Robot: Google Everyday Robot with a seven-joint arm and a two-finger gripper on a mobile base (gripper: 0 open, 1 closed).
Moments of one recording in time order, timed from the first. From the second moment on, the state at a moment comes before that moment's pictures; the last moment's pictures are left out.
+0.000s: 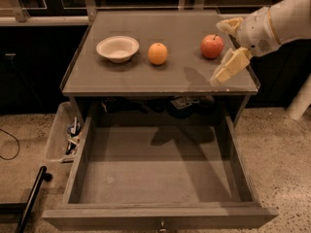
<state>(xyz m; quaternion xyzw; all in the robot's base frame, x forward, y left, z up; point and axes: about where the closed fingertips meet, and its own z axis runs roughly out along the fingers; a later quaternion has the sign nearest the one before) 0.608 -0.178 0.943 -0.58 0.69 0.14 0.41</state>
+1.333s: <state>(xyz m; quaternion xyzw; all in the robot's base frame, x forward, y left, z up) 0.664 -0.133 0.914 -0.58 0.64 0.19 0.46</state>
